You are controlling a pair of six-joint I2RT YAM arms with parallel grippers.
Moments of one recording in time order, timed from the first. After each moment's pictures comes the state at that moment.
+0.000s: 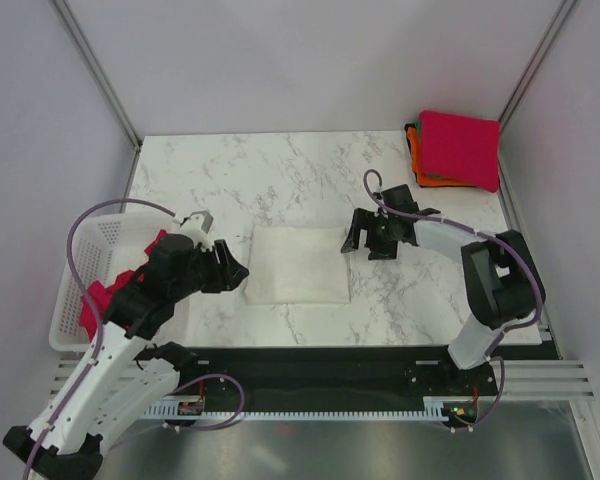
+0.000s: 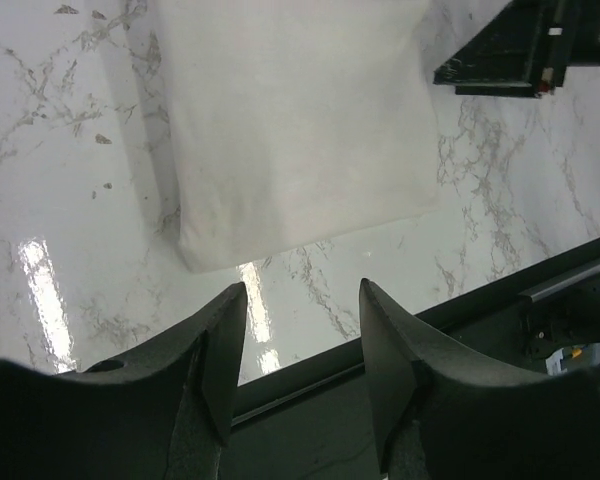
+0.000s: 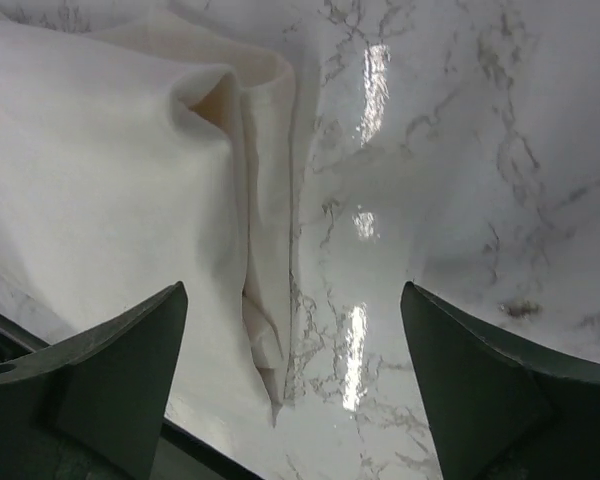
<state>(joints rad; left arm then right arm) -0.48 0.73 0.84 -0.73 0.07 -0.50 0.33 1.63 0.95 -0.32 -0.33 0.52</state>
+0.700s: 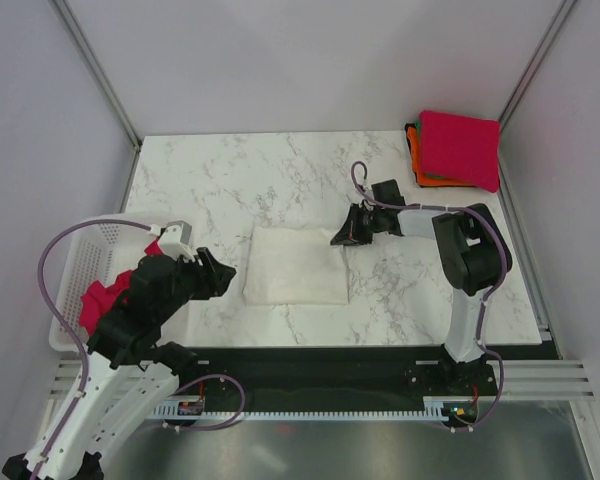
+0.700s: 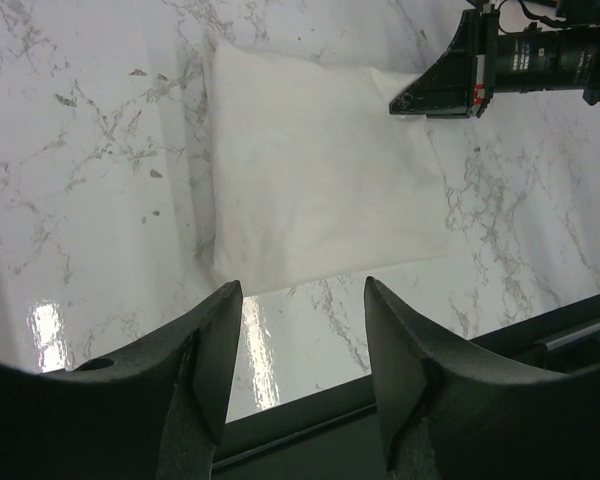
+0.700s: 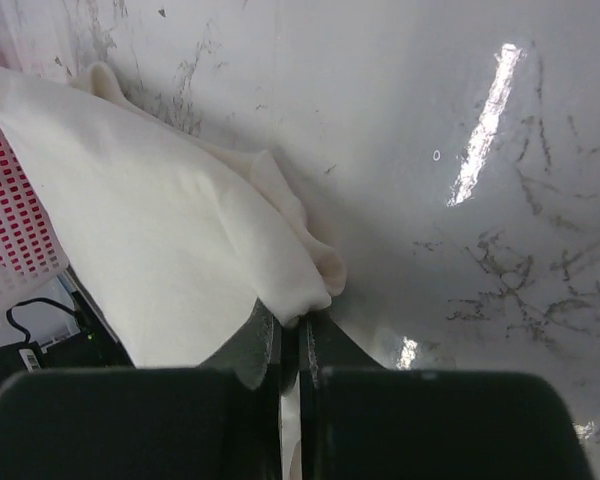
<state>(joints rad) -0.48 0.46 0.75 -0.73 -0.05 -0.50 0.32 2.00 1.12 -0.05 -0.63 0.55</state>
